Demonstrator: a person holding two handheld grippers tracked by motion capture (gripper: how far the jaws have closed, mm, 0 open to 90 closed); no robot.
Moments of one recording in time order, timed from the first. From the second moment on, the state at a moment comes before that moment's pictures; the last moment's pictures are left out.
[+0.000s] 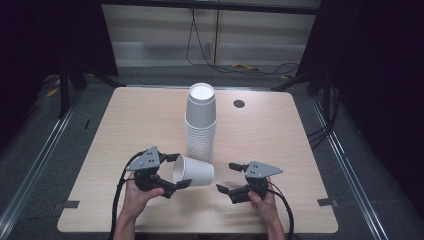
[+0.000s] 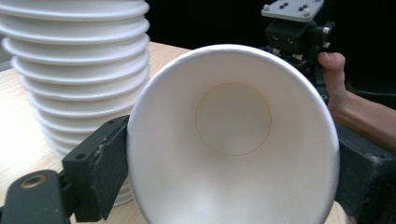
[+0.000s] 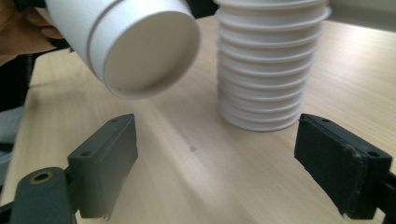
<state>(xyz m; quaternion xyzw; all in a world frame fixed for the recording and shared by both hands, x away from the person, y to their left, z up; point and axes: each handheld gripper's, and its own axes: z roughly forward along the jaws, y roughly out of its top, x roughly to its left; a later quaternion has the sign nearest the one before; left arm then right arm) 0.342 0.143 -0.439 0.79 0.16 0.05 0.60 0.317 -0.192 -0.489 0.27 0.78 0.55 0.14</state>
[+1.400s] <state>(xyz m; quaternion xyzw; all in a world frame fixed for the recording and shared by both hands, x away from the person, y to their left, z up) 0.370 0.200 -0.401 0.82 0.25 0.14 0.49 0.304 -0.213 -0.504 0.35 0.64 0.60 0.33</state>
